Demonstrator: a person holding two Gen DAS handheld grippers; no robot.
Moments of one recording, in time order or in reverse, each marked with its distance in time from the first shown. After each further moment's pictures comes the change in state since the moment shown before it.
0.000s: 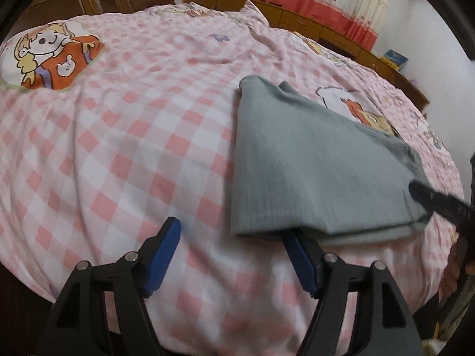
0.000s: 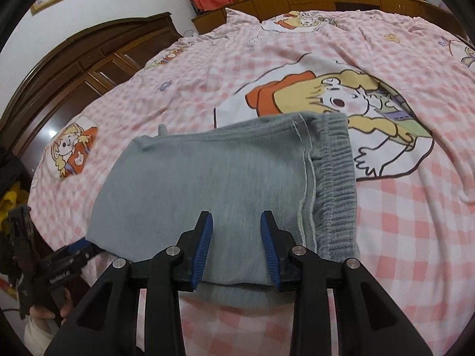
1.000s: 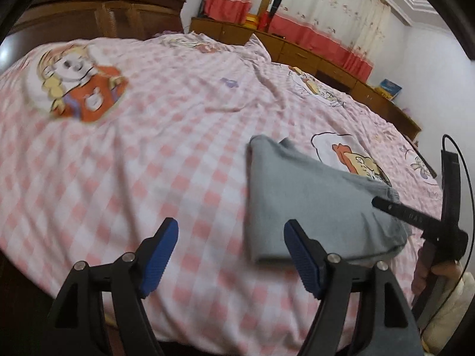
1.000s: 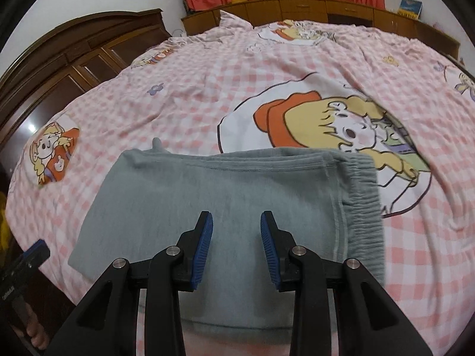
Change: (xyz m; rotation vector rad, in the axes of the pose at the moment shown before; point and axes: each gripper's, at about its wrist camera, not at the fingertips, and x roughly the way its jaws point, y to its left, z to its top) left arm -0.055 0.024 0.033 -0.028 -0.132 -0.045; right arm 0.018 0.045 0.033 -0.034 -0.012 -0.141
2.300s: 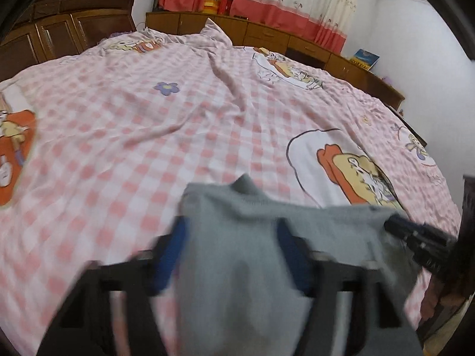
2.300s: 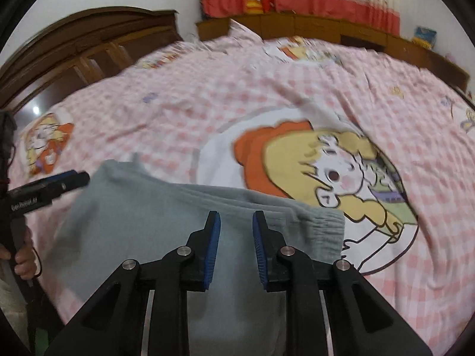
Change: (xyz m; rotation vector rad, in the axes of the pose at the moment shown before) left arm 0.115 -0.070 0.078 0.141 0.078 -0.083; right arm 0.014 -0.038 0.030 -0.112 -0.044 -0.027
